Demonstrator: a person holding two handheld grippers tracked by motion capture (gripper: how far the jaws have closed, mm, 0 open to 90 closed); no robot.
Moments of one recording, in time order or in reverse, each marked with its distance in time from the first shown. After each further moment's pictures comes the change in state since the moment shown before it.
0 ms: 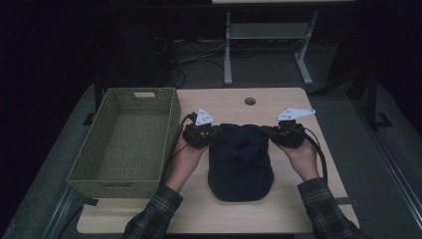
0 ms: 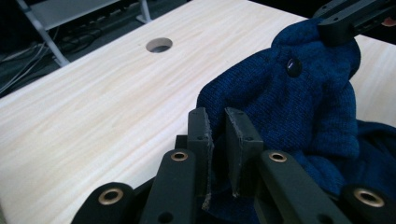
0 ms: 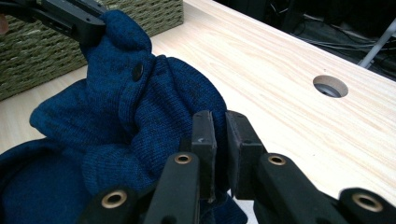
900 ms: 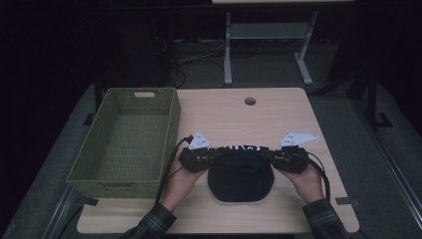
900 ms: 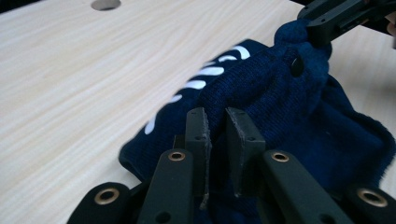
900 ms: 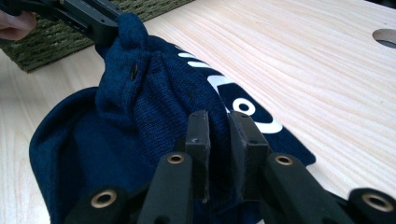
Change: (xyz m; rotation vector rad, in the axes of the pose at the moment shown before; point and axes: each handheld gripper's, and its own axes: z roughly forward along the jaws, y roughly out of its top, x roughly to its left) left arm -0.028 -0.051 -0.016 0.027 -0.147 -0.036; right arm 0.036 -0.050 -0.017 0.037 0.092 0.017
